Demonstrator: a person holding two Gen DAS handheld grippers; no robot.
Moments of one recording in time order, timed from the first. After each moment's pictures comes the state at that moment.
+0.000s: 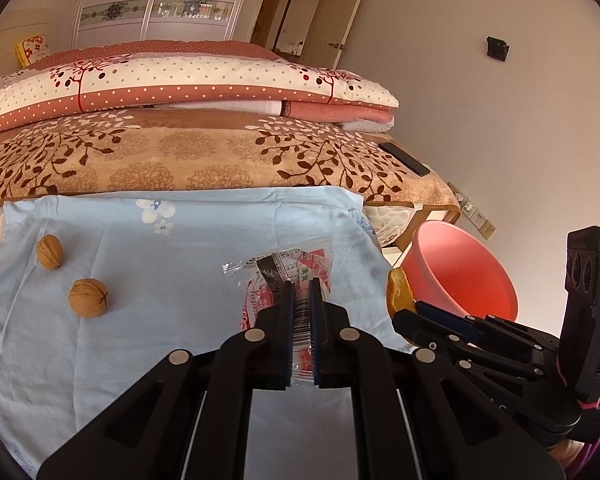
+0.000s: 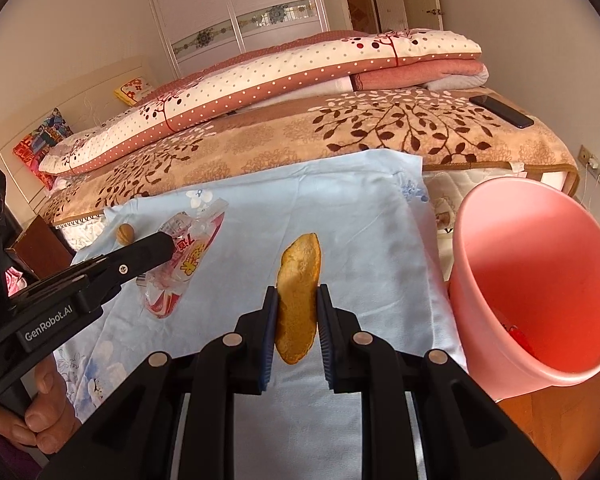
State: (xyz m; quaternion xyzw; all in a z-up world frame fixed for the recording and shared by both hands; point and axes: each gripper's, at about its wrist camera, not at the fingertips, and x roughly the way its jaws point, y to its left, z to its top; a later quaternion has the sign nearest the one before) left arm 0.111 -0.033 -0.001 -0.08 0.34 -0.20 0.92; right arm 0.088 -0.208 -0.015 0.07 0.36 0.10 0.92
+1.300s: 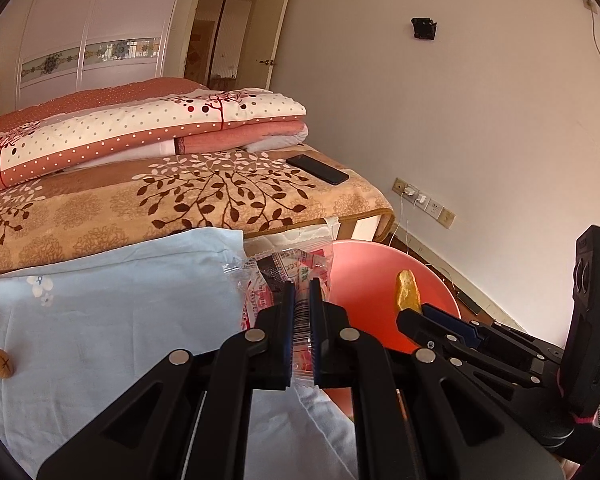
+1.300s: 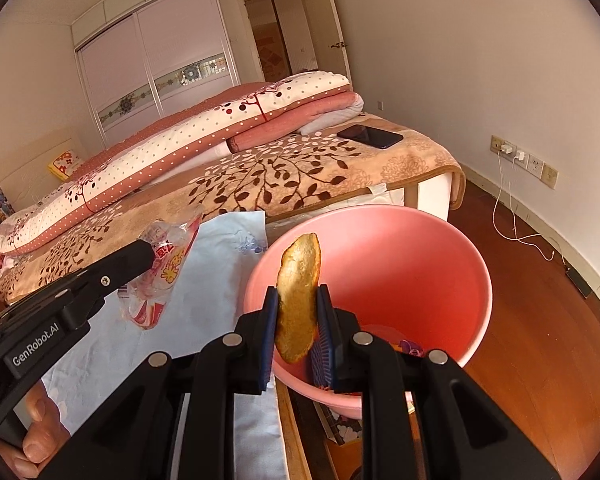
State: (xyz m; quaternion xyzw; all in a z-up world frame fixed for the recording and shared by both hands) left arm 0.110 -0.187 0.027 -0.01 0.28 -0.28 0.92; right arm 0.053 -0.351 0.002 0.13 0.29 -0.04 0.95
